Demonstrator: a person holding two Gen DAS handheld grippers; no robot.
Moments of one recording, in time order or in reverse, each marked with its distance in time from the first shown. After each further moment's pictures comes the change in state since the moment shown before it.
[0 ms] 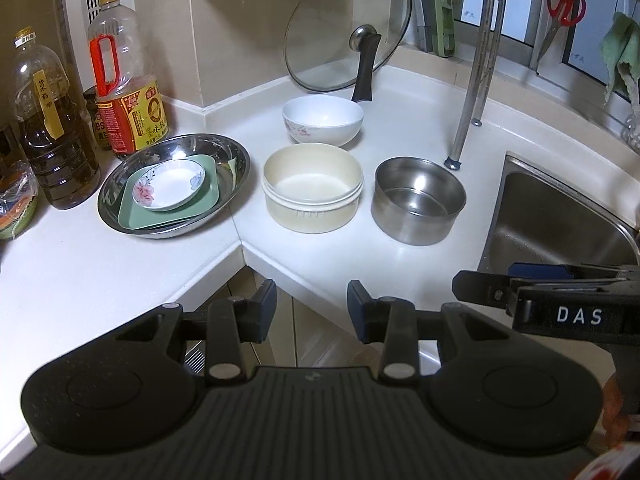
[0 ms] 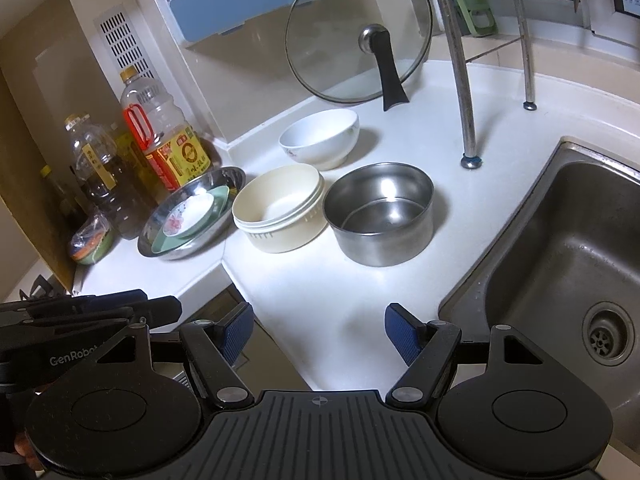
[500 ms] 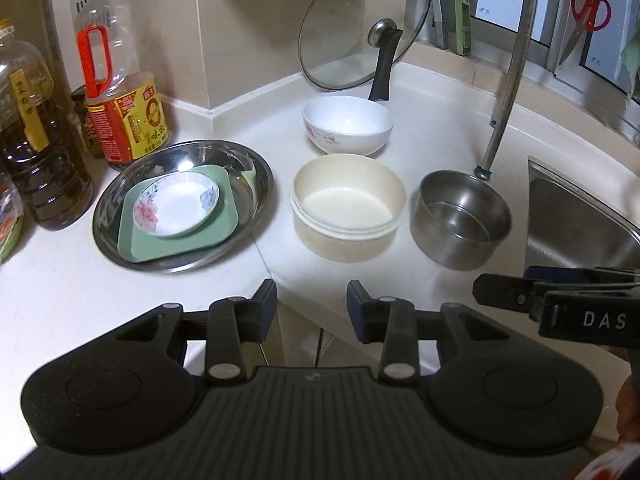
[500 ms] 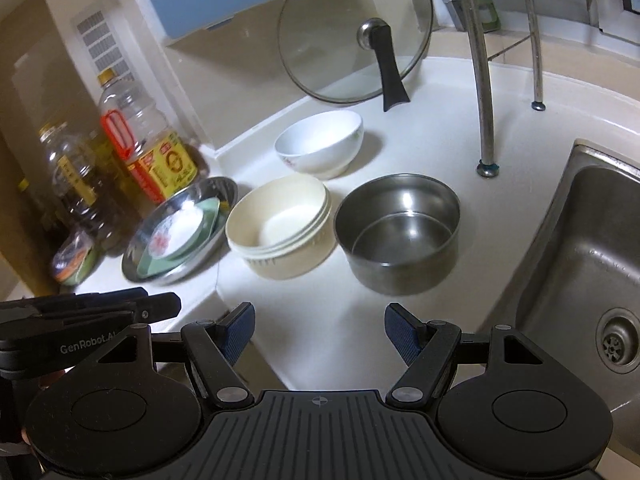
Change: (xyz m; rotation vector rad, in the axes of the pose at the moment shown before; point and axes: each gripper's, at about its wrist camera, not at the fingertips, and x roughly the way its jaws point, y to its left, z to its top) left arm 0.050 0.044 0.034 0.018 0.023 -0.035; right arm 0.044 0.016 0.027 0.042 0.001 -0.040
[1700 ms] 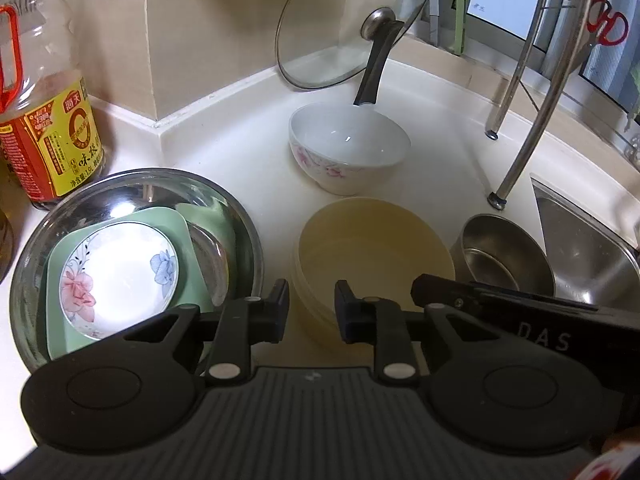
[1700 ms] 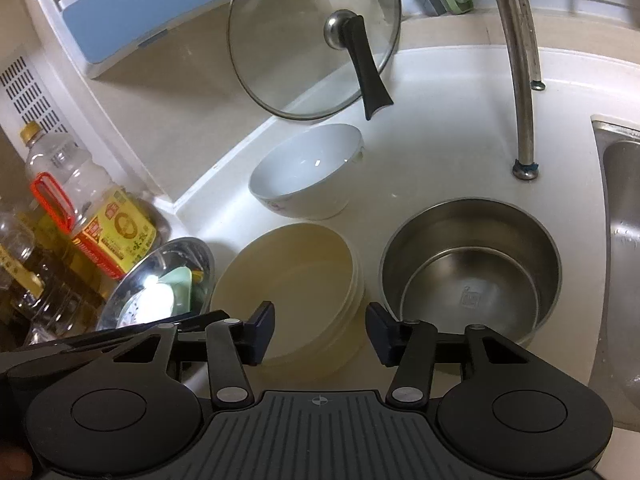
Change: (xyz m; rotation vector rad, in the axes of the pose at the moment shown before) left arm 0.105 0.036 0.058 0.021 0.025 -0.161; right arm 0.101 0.021 0.044 0.186 -0.073 -0.094
